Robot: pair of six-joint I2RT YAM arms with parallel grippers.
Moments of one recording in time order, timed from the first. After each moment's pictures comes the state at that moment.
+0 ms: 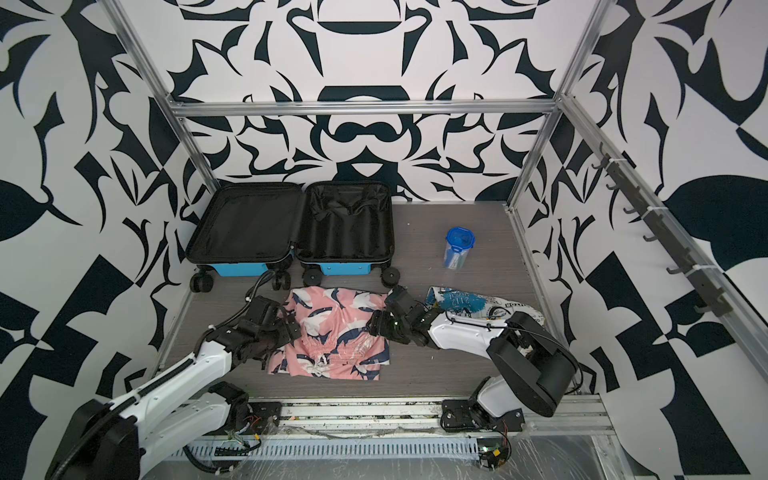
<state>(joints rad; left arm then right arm) -0.44 1.01 0.40 -0.47 -0.08 -0.82 0.78 1.47 0.60 -0.04 -0.20 0.98</state>
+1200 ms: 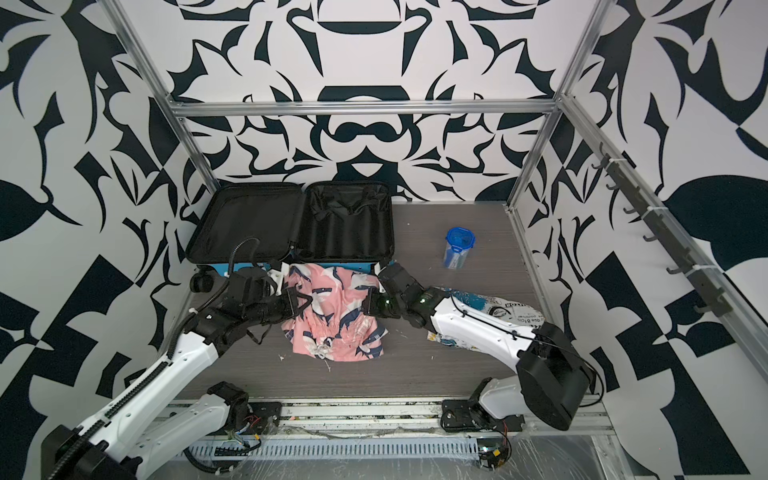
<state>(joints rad) -0.44 0.92 0.72 -0.49 0.36 -0.69 0.78 1.35 0.93 -0.30 -0.20 0.84</state>
